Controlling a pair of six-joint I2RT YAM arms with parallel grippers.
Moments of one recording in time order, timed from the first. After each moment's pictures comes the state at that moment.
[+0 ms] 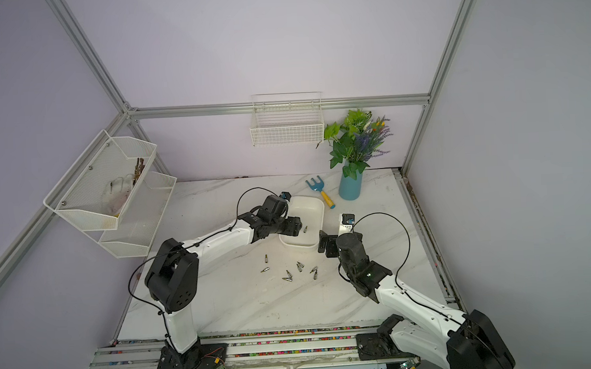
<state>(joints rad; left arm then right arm) -0.66 1.83 1.38 -0.35 -0.01 -0.35 0.58 1.03 0.52 0.11 0.37 0.41</state>
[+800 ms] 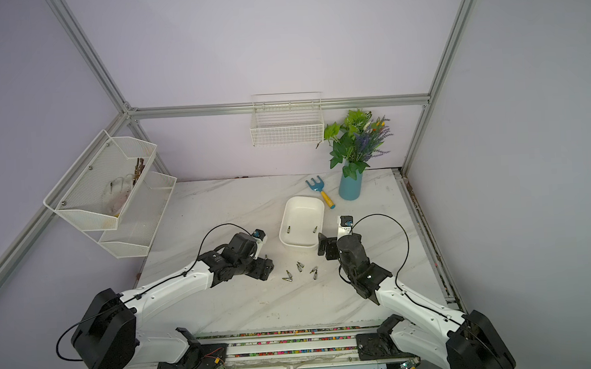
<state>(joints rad) -0.66 1.38 0.81 -0.44 -0.03 -0.24 0.58 1.01 0.49 0.14 0.34 0.38</state>
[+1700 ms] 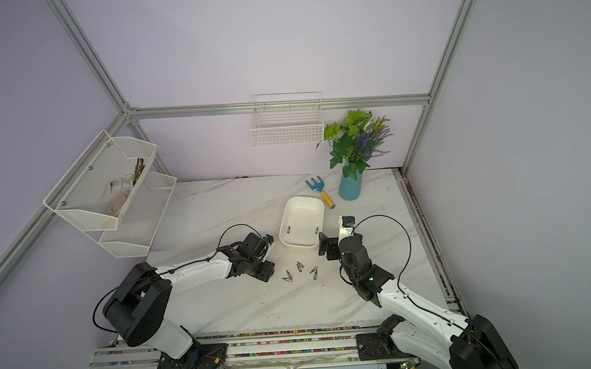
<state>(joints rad) -0.66 1.60 0.88 -0.43 -0.01 -0.20 0.58 0.99 0.47 0.16 0.34 0.38</state>
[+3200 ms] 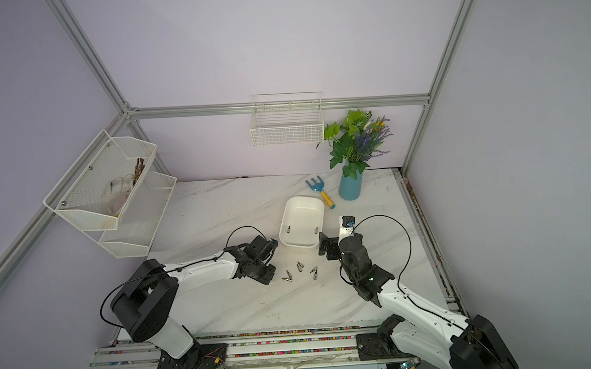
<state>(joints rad) -0.72 1.64 0.90 -0.50 -0.04 -0.24 0.58 0.99 0.47 0.16 0.35 0.38</state>
